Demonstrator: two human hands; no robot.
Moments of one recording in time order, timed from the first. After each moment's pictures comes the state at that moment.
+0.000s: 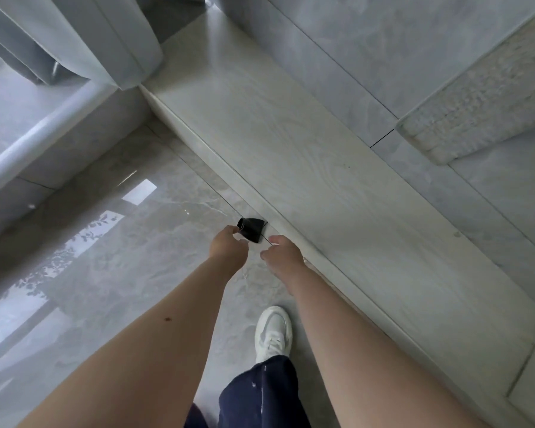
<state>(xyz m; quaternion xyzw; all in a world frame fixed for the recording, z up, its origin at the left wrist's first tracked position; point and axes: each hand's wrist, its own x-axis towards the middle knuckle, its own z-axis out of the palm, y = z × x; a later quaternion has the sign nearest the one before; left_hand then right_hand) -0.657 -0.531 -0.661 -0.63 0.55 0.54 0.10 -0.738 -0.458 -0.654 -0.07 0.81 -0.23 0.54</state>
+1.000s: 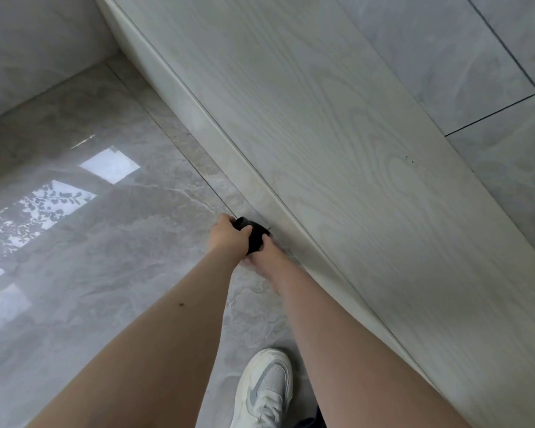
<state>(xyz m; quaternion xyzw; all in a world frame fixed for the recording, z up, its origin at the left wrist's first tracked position) -0.703 -0.561 -0.869 -0.67 0.49 0.56 0.08 -0.761 -0.499 -0.843 -0.07 0.78 -0.16 0.60</state>
